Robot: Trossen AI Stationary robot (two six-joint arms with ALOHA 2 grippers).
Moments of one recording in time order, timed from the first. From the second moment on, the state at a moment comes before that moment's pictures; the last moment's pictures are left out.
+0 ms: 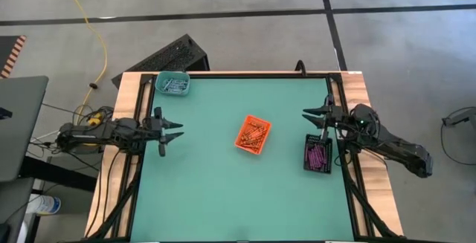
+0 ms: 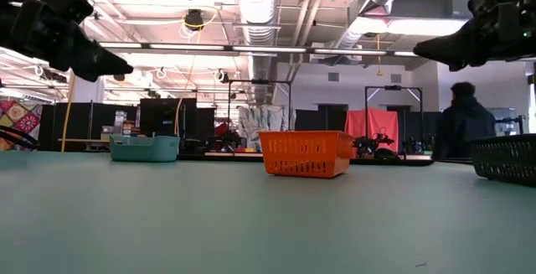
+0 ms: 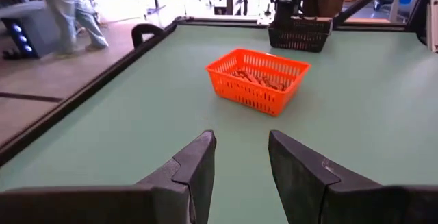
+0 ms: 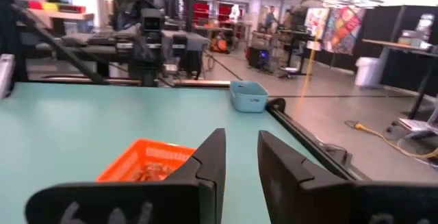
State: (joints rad) left arm -0.07 0.00 0.14 -0.28 -0.30 -0.01; right arm -0.45 0.00 0.12 -0.06 -0.19 -0.09
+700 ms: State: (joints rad) left arm -0.13 0.00 0.14 -0.21 -0.33 0.01; right arm -0.29 0.01 0.01 0.06 -0.23 -0.07
